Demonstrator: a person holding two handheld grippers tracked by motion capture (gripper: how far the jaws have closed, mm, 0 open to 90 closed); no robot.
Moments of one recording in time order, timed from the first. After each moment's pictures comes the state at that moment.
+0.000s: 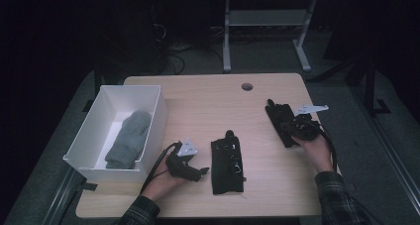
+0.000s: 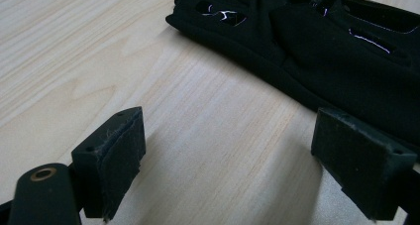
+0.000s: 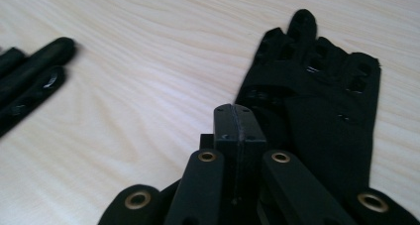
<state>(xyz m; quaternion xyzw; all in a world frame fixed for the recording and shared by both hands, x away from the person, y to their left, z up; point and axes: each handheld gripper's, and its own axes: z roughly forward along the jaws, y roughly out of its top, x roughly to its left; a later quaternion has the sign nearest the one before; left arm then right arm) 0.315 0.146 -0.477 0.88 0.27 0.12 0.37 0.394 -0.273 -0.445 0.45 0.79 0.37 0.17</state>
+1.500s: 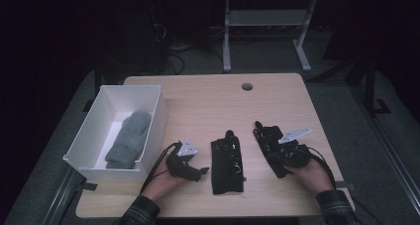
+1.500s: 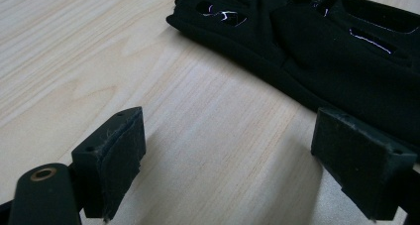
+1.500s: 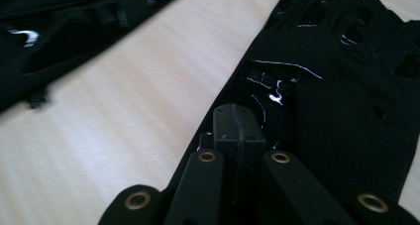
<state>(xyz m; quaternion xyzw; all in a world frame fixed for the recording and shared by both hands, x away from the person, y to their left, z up) 0.315 0.146 -0.477 0.88 0.27 0.12 0.37 0.322 -0.228 -0.458 0.37 0.87 0.32 0.08</state>
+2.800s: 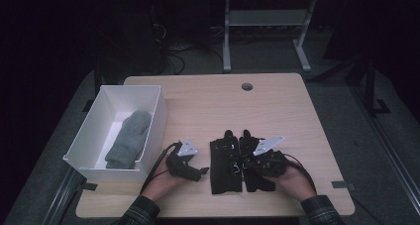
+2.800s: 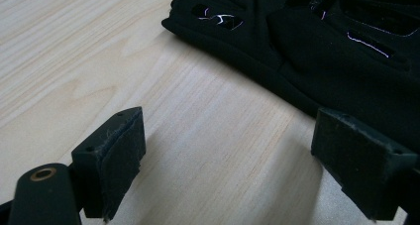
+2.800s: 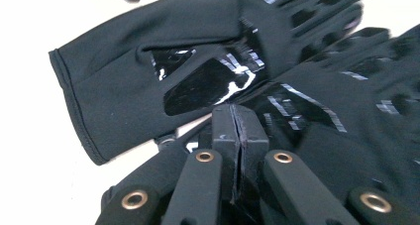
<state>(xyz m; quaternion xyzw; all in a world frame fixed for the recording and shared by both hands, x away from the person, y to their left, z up) 0.316 0.146 -0.477 0.88 0.27 0.12 0.37 0.301 -0.164 -0.451 0.27 0.90 0.34 0.05</state>
